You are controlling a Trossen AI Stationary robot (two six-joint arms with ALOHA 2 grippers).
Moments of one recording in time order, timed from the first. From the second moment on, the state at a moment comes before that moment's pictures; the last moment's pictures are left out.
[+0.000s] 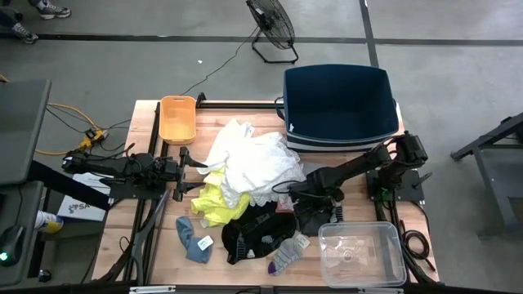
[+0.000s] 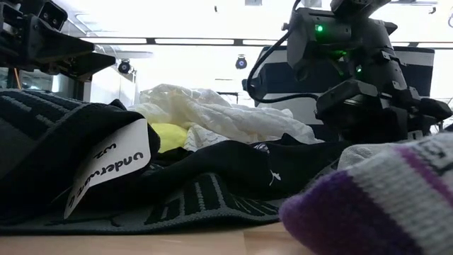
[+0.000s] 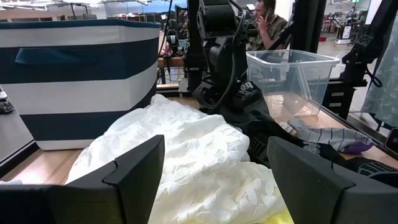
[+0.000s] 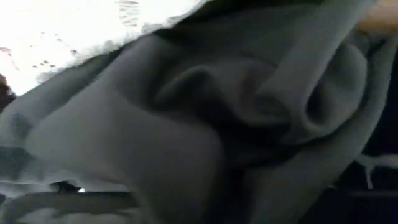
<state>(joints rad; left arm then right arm) -0.18 0.02 0.02 0.02 -0.15 0.05 0.19 1.78 0.96 -0.78 -0.25 1.31</state>
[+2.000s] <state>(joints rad) -0.18 0.02 0.02 0.02 -0.15 0.05 0.35 0.84 0.96 -0.70 -0.38 1.92</state>
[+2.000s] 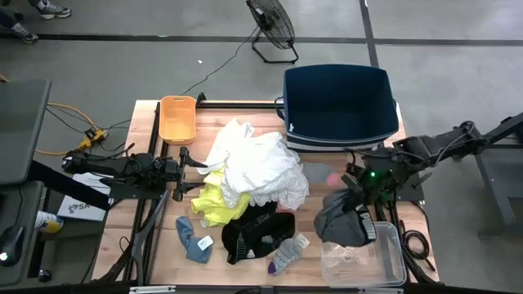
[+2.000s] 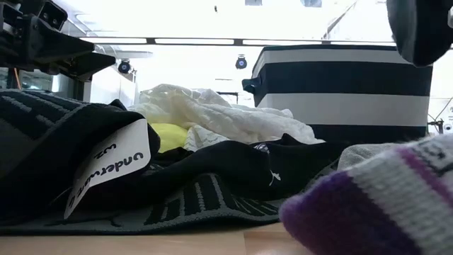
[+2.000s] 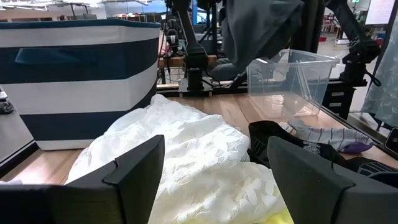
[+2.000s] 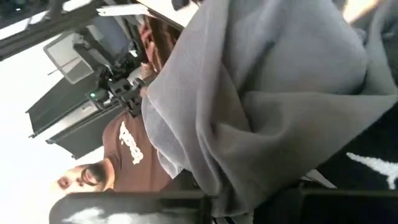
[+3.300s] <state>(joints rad) -0.18 0.02 0.02 0.02 -0.15 0.05 0.94 1.50 1.55 -1.25 -0.19 2.38</state>
